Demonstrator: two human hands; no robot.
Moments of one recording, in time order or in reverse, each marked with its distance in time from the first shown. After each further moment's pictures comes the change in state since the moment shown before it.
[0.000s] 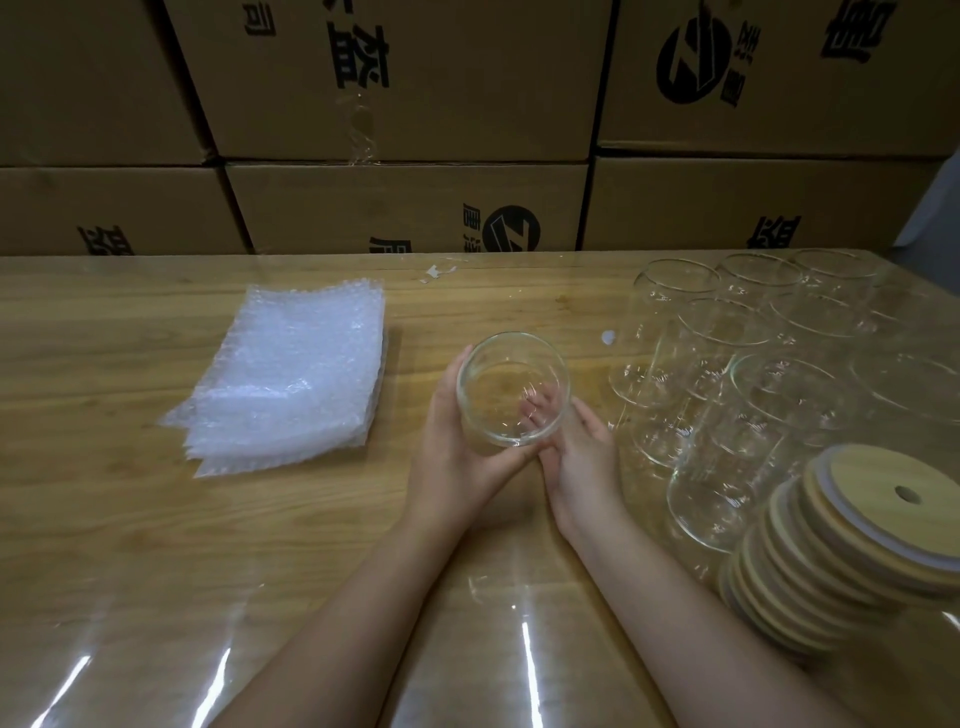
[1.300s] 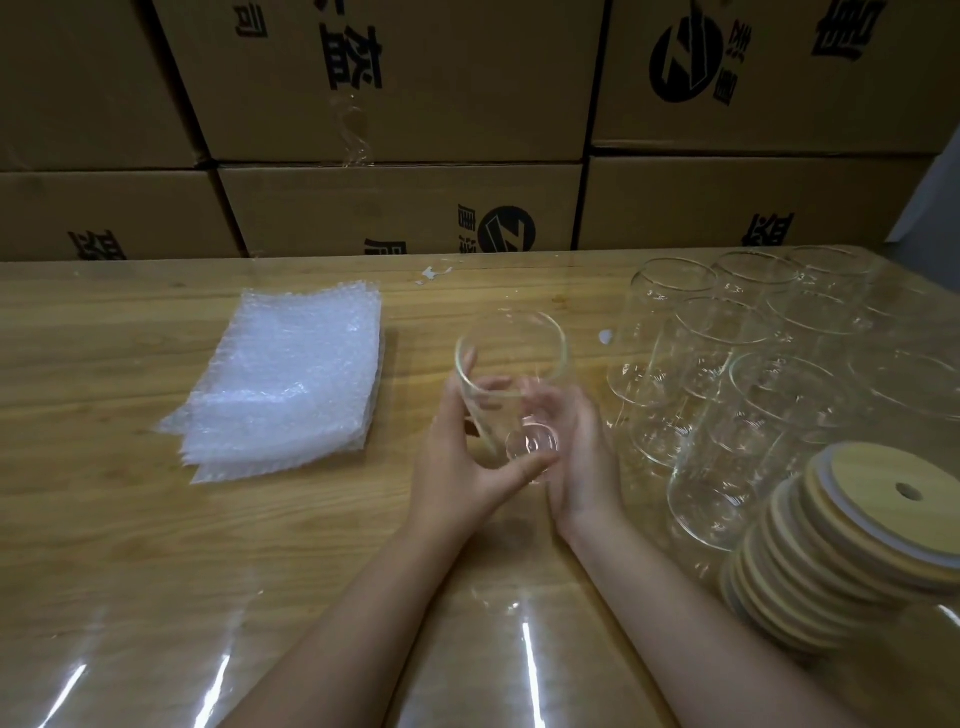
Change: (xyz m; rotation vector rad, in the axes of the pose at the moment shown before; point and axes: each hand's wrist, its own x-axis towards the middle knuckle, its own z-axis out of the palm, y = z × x) left_hand -0.001 0.008 -0.001 -0.094 -0.054 -0.018; right_hand -0.005 -0.004 0.004 -0.080 -0.103 -0.068
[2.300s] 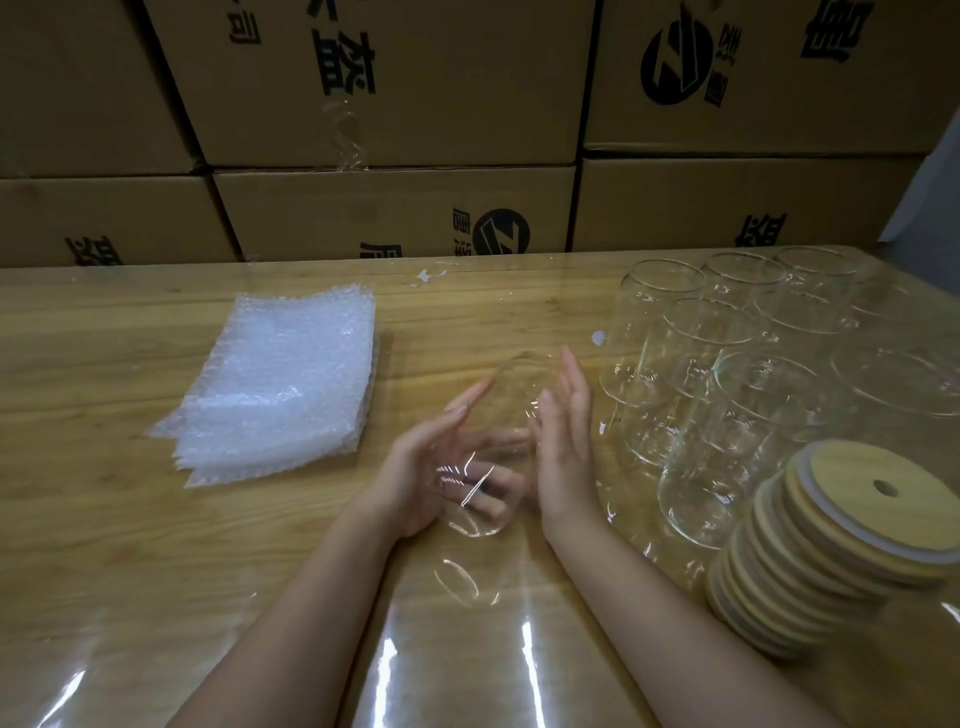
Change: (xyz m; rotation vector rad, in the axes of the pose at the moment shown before) left_hand 0.015 -0.003 -0.028 -0.850 -0.452 -0.857; right_hand -0.012 0.002 0.002 -0.305 -0.098 -0.331
